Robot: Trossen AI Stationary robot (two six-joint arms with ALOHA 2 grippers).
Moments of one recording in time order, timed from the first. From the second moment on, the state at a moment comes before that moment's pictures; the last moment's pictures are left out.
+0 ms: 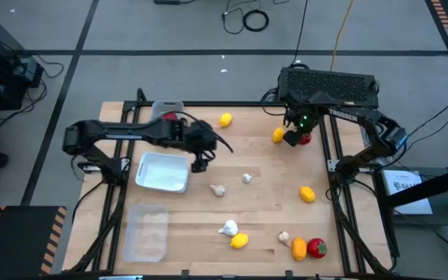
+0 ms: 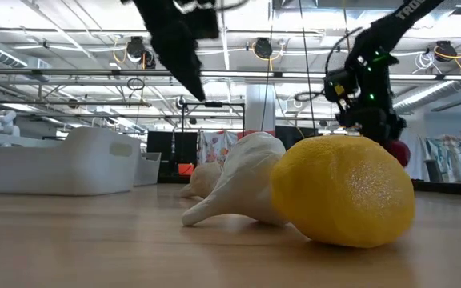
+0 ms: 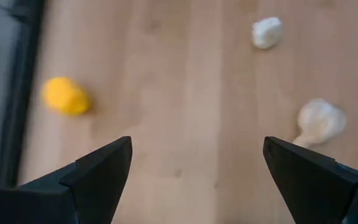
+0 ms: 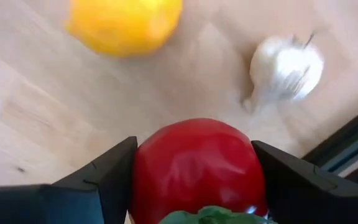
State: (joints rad) left arm 0.13 1.54 1.30 -0.76 -0.12 0.16; right arm -0.79 1.49 1.00 -1.07 0.04 0.04
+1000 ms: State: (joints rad) left arm 0.67 1.18 1.05 -0.53 -0.44 0.04; right arm -0.36 2.07 1.31 0.72 -0.24 0.36
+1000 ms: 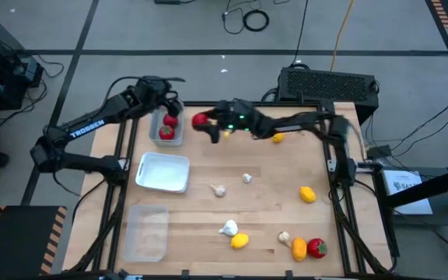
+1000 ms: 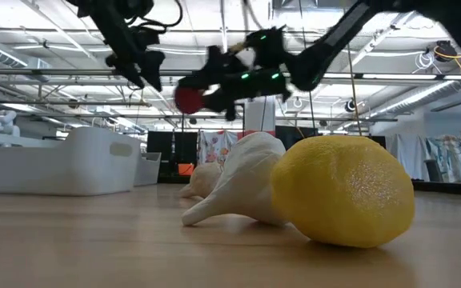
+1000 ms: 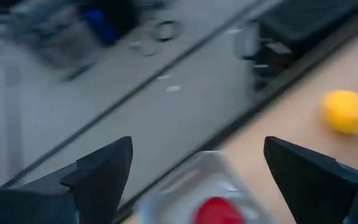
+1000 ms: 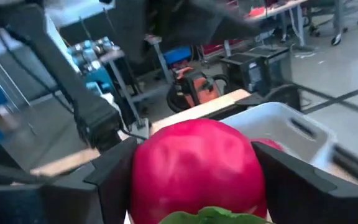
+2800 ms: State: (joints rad) left arm 0.75 1.18 1.05 -0.58 -0.40 0.01; right arm -0.35 2.43 2.16 -0.18 -0.21 0.11
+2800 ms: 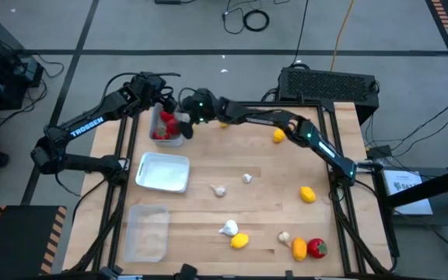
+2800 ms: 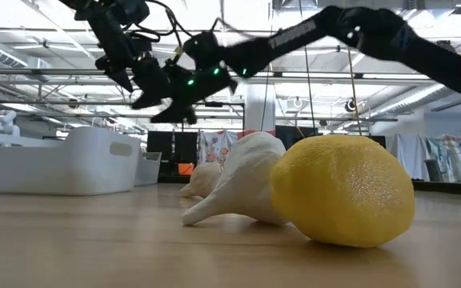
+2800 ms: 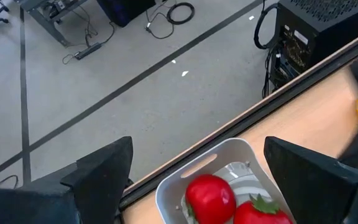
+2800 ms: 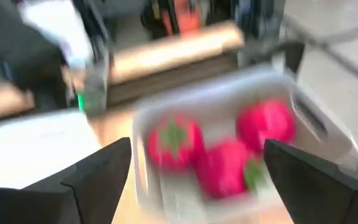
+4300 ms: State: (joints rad) left arm 0.17 1.19 0.89 -0.16 -0.06 0.10; right arm 0.73 1.71 1.49 -1.51 -0.23 1.08
